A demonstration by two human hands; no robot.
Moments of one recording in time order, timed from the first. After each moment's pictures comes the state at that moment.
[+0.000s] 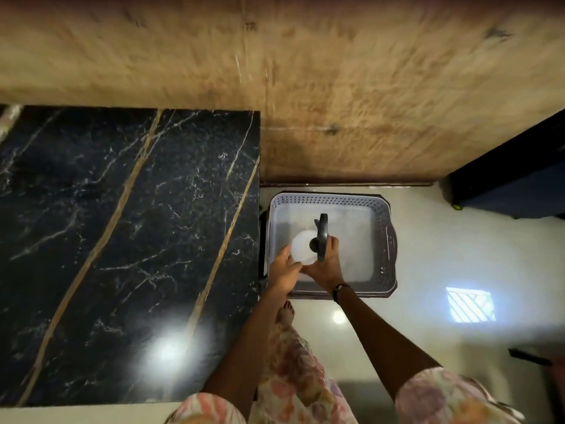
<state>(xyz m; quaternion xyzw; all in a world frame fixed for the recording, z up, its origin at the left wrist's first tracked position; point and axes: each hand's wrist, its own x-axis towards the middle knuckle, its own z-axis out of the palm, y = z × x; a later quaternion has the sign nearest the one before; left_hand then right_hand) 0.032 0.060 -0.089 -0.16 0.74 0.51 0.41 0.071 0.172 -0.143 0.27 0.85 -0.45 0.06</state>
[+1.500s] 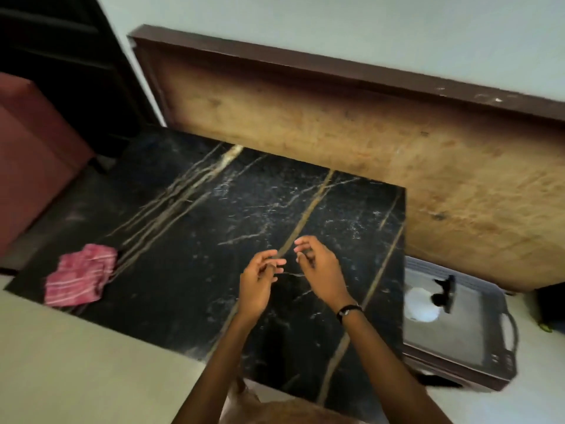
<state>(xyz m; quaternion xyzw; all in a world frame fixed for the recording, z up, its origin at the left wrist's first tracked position) -0.015 -0.319 0.027 -0.12 0.72 0.68 0.08 -0.035 -0.165 0.023 -0.02 0.88 -0.48 0.01</state>
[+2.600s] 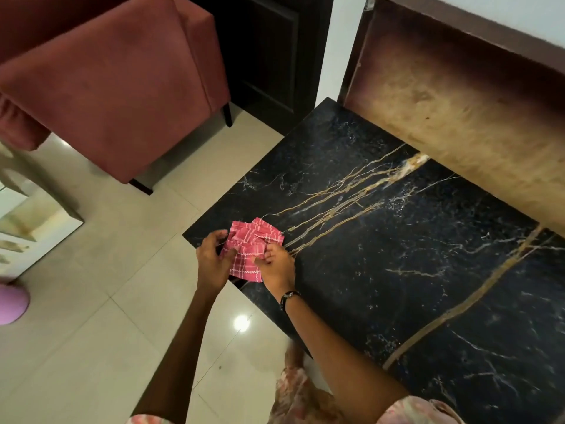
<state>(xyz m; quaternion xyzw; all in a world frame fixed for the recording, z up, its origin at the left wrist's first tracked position) -0.025 -0.741 -0.028 -0.31 0.81 0.49 -0.06 -0.073 -0.619 -0.049 0.03 0.85 -0.48 0.24</state>
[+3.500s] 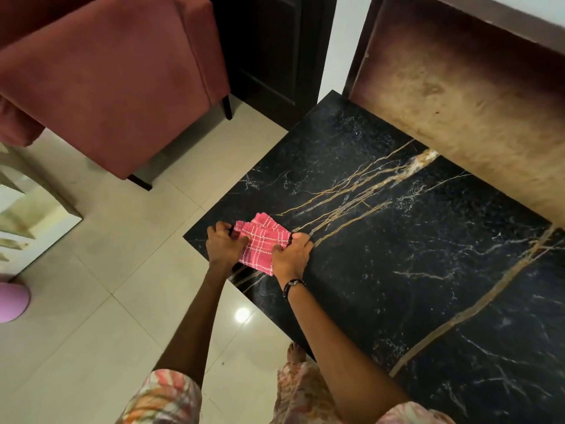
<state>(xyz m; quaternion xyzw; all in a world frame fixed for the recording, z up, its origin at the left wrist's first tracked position) -0.081 -0.744 -0.032 -0.42 0.81 0.41 0.04 -0.105 -0.627 -0.056 0.18 0.86 -0.44 0.19</state>
